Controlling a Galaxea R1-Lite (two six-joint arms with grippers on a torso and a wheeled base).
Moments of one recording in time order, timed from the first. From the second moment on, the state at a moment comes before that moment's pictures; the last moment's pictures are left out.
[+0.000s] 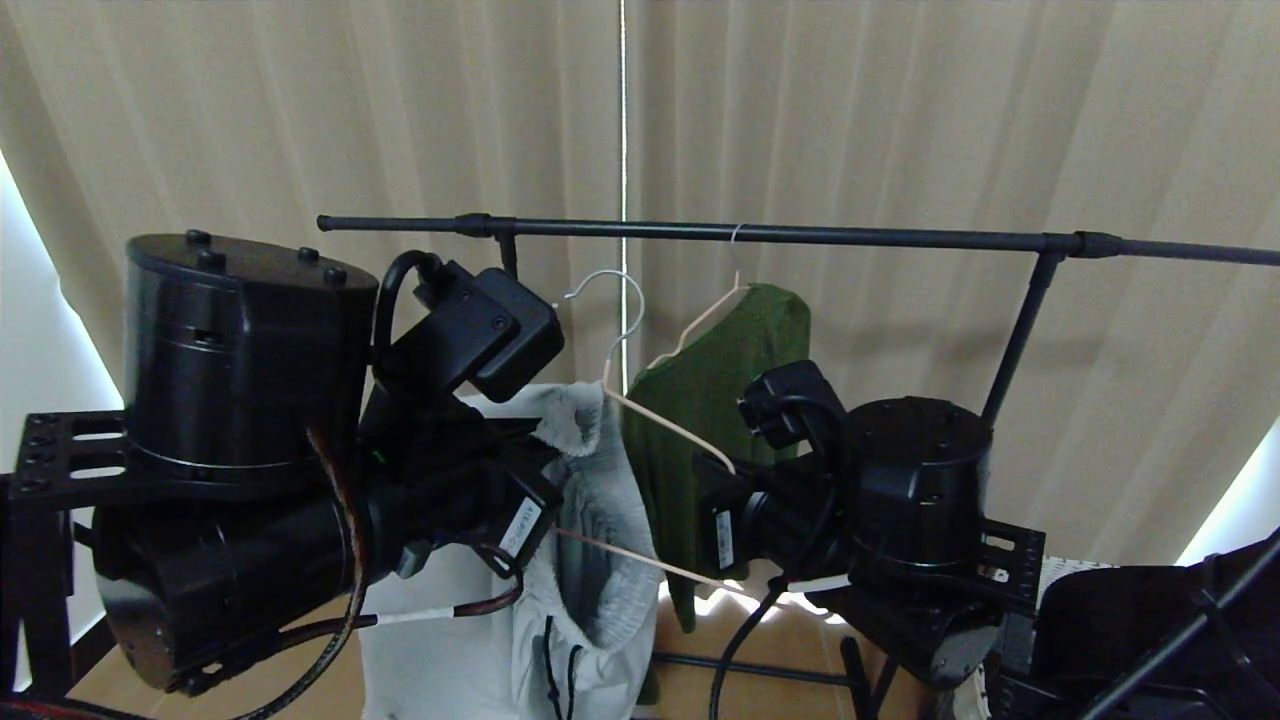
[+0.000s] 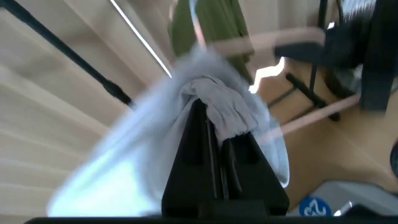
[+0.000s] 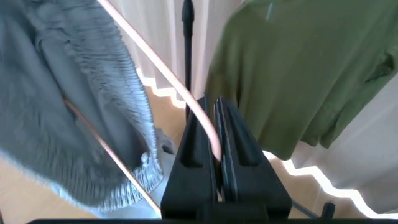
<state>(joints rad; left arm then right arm) -0.79 1.48 -0.90 -0.18 0.28 0.27 0.85 1.85 -0.77 -0.81 -0.36 0.18</state>
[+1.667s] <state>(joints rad) -0.53 1.37 -0.85 -0.35 -0.10 0.73 0.69 1.55 -0.61 -0.80 -0.16 0.08</state>
